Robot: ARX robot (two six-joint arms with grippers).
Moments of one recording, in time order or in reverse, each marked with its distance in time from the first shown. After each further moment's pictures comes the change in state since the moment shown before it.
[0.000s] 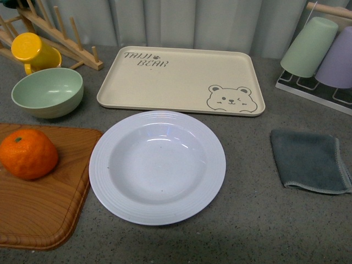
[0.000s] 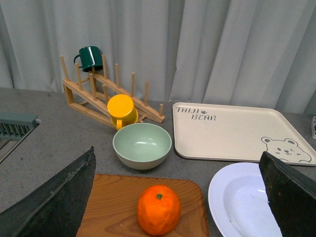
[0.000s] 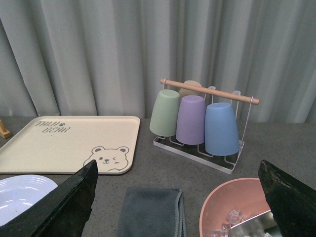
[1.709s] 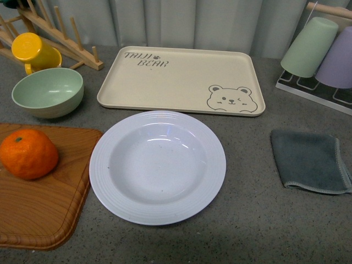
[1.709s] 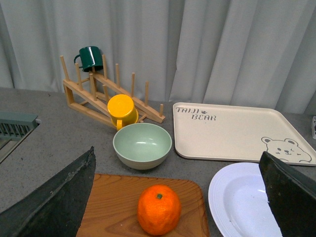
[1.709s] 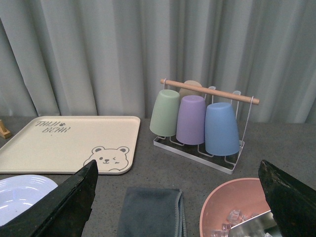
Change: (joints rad) left arm 0.000 0.000 0.000 0.000 0.000 0.000; right arm 0.000 0.000 0.000 0.000 0.000 0.000
